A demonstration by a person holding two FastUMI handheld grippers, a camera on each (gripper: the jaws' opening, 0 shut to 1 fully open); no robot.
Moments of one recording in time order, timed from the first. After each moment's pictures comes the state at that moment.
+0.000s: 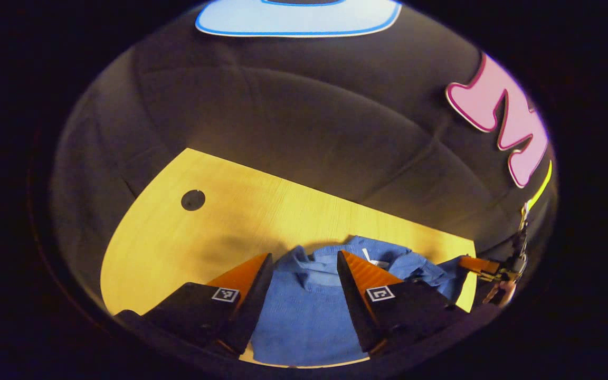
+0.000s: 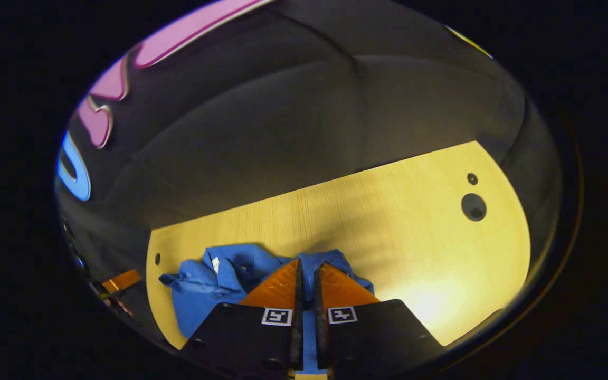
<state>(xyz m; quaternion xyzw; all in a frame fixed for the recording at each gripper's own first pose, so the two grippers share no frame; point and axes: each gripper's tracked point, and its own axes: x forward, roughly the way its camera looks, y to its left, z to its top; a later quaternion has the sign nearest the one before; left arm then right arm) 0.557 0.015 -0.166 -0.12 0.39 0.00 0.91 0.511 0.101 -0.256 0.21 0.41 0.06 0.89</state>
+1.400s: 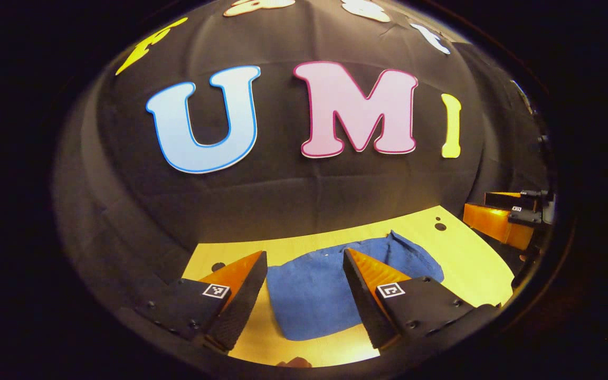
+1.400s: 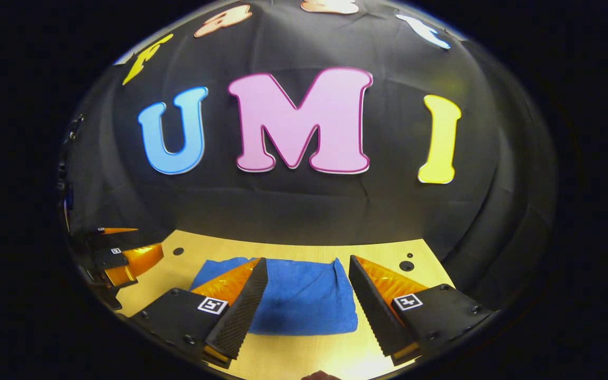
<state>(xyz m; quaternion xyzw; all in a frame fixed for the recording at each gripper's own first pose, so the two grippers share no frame) 0.340 -0.039 -0.014 0.13 0.18 -0.09 0.97 0.236 0.141 -0.039 0.01 0.13 0.06 0.99</state>
